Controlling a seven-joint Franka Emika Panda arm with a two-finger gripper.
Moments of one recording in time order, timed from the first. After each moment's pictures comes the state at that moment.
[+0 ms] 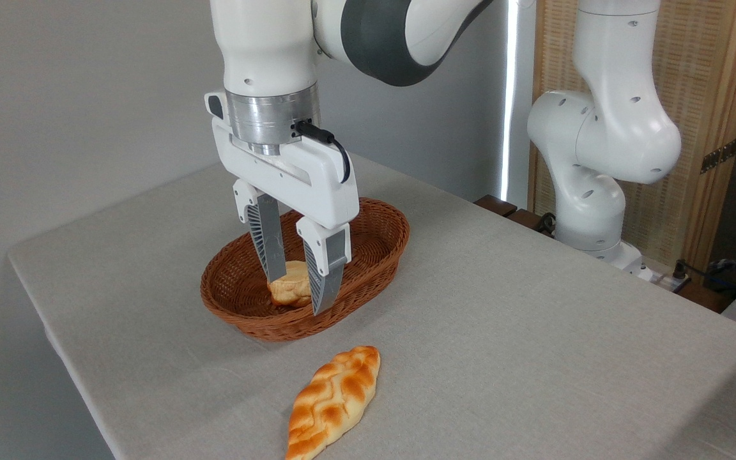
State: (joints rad) arm -0.06 -0.05 0.04 -1.89 -0.05 1.91 0.70
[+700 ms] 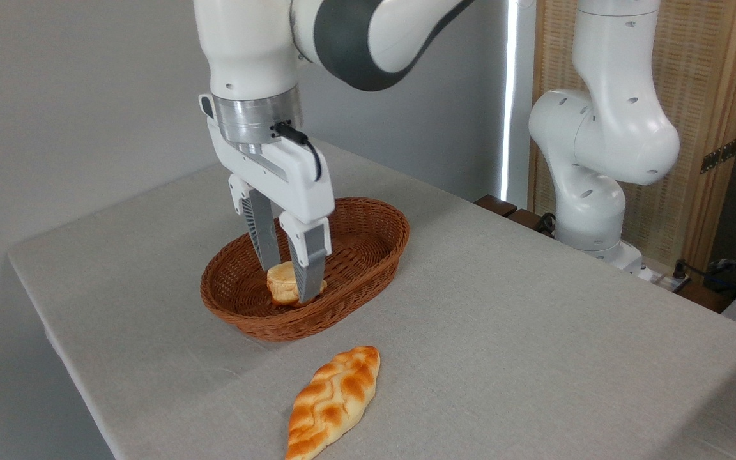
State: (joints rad) arm -0.14 -0.05 0.02 -1.91 -0.05 1.91 0.70
